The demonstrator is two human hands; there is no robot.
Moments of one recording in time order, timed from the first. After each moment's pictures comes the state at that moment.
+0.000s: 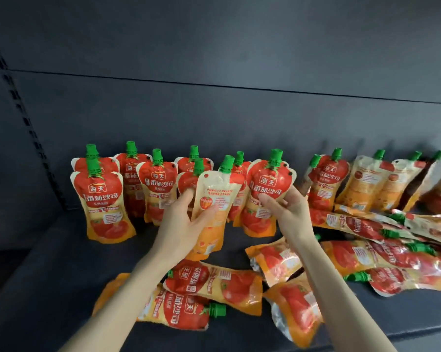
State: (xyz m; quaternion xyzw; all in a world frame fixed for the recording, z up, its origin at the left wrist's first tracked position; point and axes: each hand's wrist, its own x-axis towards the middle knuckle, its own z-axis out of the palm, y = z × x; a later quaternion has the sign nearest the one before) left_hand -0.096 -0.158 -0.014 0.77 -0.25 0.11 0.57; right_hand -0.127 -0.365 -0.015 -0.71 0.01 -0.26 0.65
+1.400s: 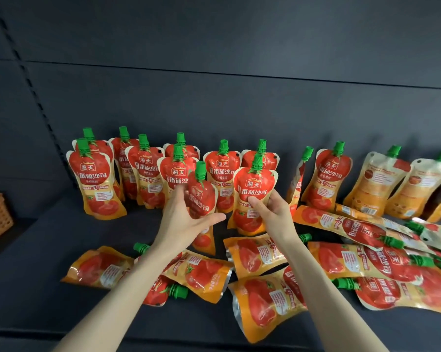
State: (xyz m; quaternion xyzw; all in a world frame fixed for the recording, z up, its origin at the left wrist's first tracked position) left_hand -0.112 -0.217 -0.039 0.84 -0.10 0.10 0.53; right_hand -0.113 -0.417 -0.059 -0.73 0.00 -0.13 0.67
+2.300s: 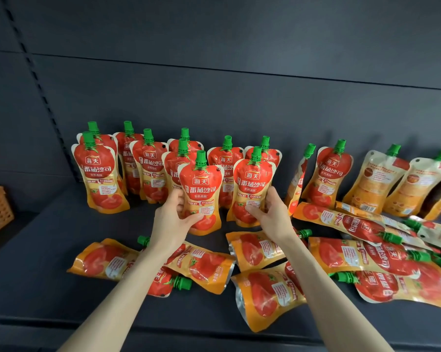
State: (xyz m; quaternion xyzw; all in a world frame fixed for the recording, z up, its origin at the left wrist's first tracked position) left_hand -0.105 -0.196 -0.068 0.85 -0.09 0.14 0.50; right_hand -0.109 -0.416 -0.071 -0.82 -0.01 -0.15 0.55
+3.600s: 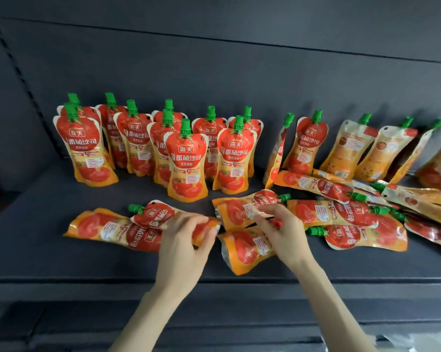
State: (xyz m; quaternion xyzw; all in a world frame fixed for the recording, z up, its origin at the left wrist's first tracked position) left_hand -0.228 -0.224 -0.082 0.86 -0.16 0.20 0.44; right_hand -0.231 -0.430 -0.082 -0.87 0.05 -0.18 0.45
